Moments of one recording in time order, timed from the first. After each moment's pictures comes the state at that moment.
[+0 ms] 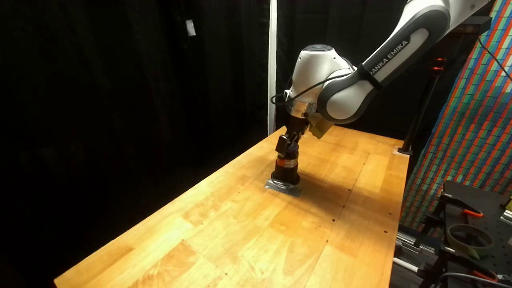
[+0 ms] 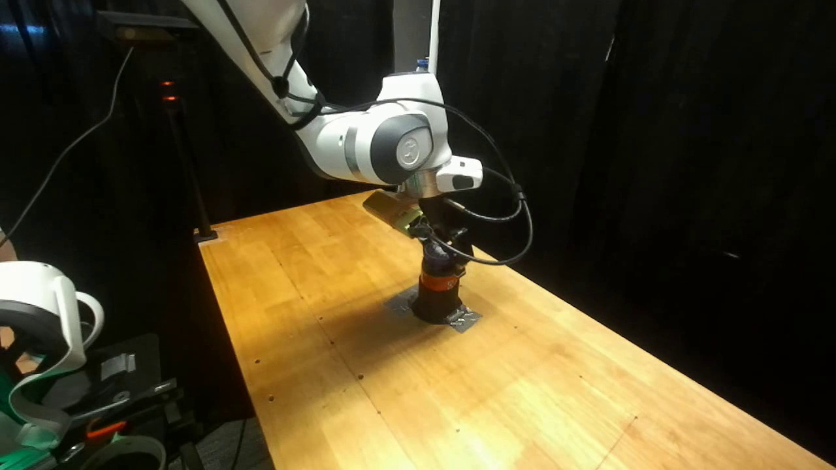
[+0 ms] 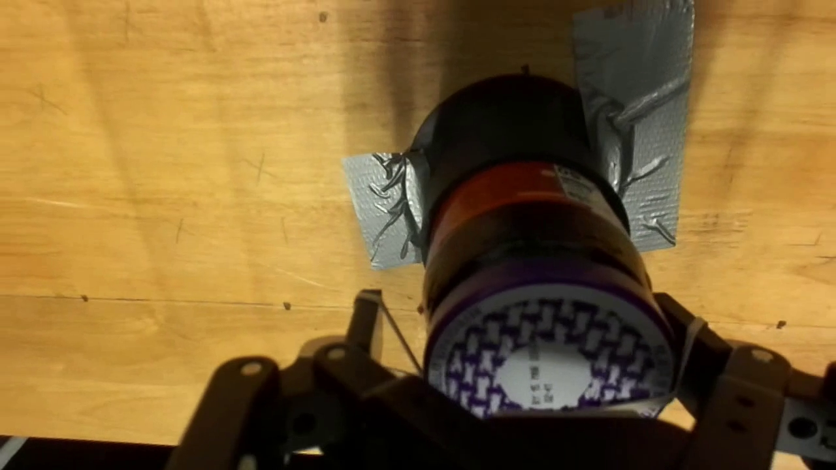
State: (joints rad) arm 0.21 0.51 -0.05 -1.93 -0.22 2.66 0.29
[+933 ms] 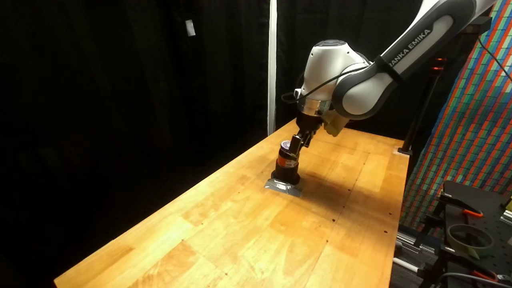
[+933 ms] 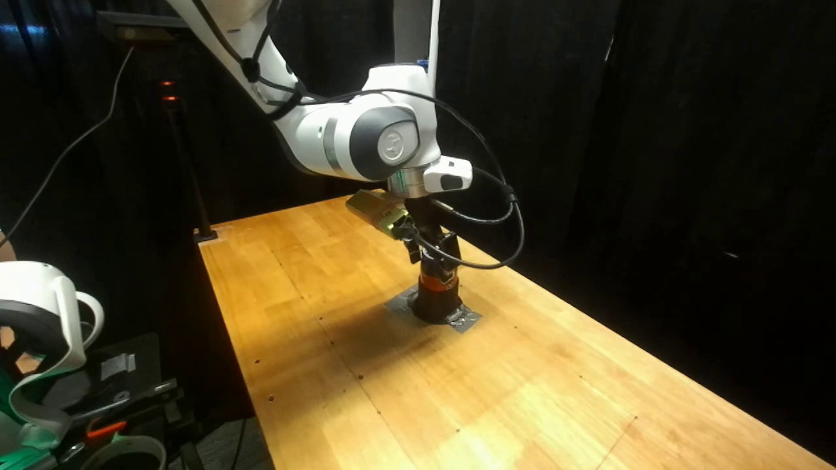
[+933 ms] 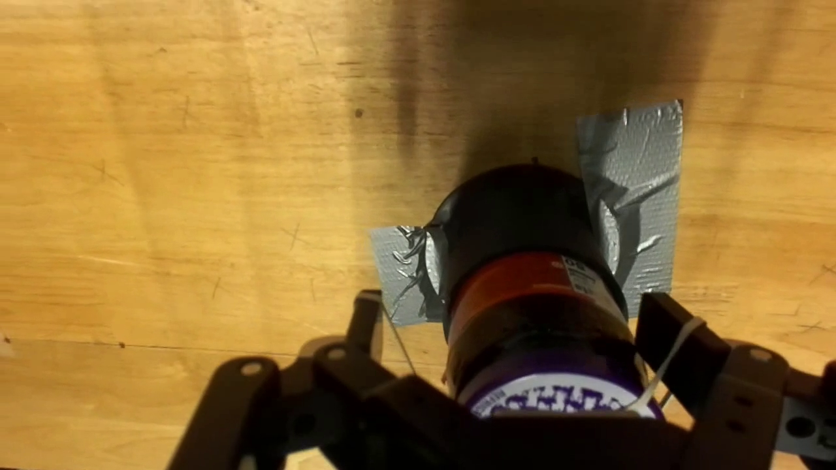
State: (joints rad) arm 0.20 0.41 -0.05 -2.05 -0.22 2.64 0.26
